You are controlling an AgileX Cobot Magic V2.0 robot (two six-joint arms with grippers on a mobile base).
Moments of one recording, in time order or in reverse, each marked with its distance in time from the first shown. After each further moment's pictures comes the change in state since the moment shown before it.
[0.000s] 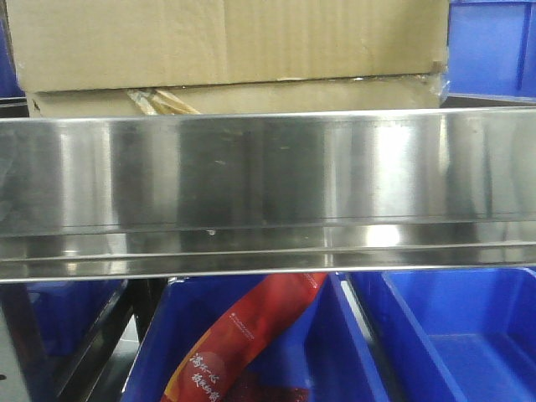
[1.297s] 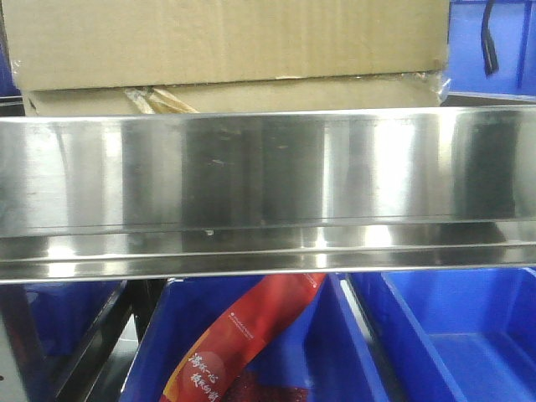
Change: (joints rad) left arm -0.019 0.798 -0.894 0.766 0.567 -0.794; right arm 0.131 1.022 -1.212 -0.103 0.958 0.219
